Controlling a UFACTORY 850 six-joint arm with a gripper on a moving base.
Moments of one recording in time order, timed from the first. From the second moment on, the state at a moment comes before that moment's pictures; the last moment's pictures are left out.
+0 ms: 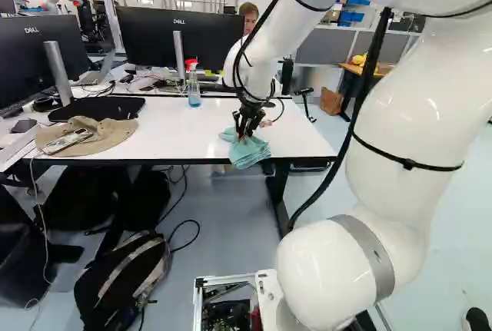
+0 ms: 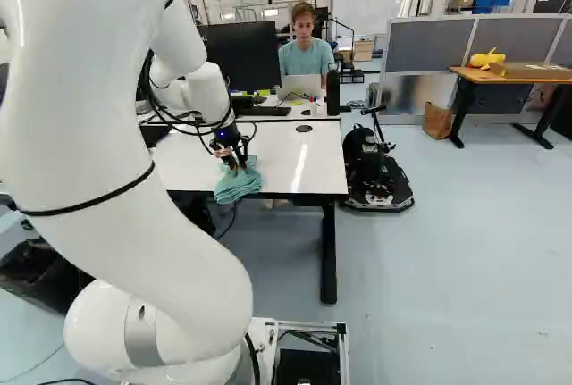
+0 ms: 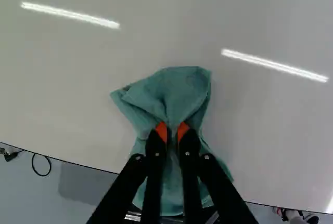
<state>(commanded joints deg) 9.9 -7.2 -49.4 0.0 -24.0 0.0</state>
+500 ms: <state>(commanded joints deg) 12.2 -12.7 -55.8 0.0 -24.0 0.0</state>
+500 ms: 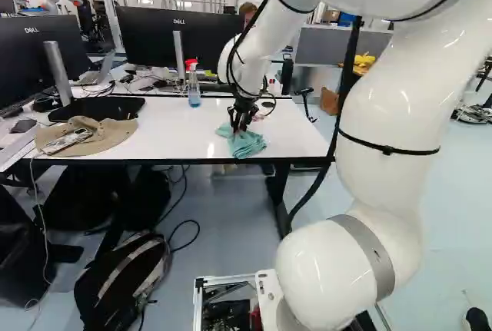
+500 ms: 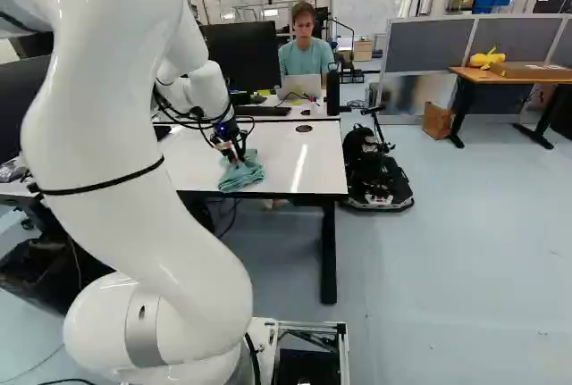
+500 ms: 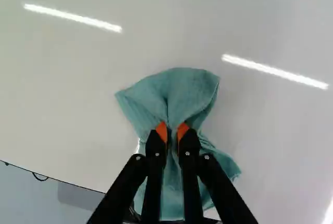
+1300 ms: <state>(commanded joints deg) 19.1 -13.3 -56.5 0.0 -24.0 0.0</state>
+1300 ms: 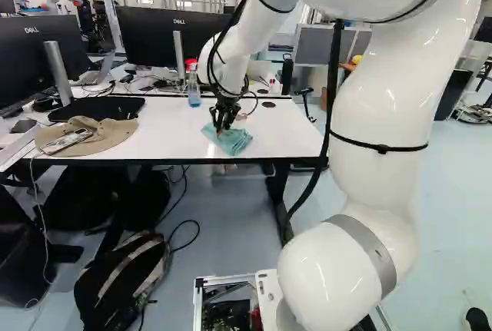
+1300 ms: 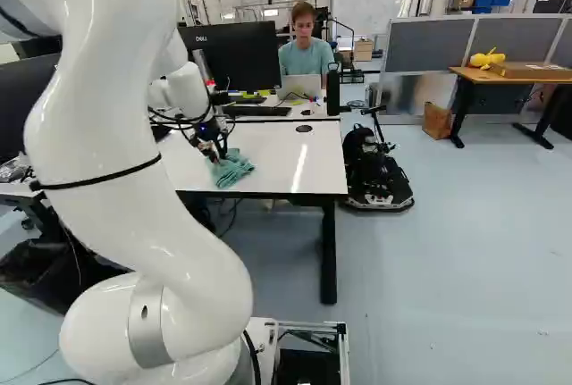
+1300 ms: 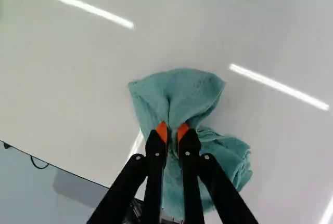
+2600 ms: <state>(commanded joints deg) 27.9 -5.1 -51.4 0.0 -24.0 0.0</state>
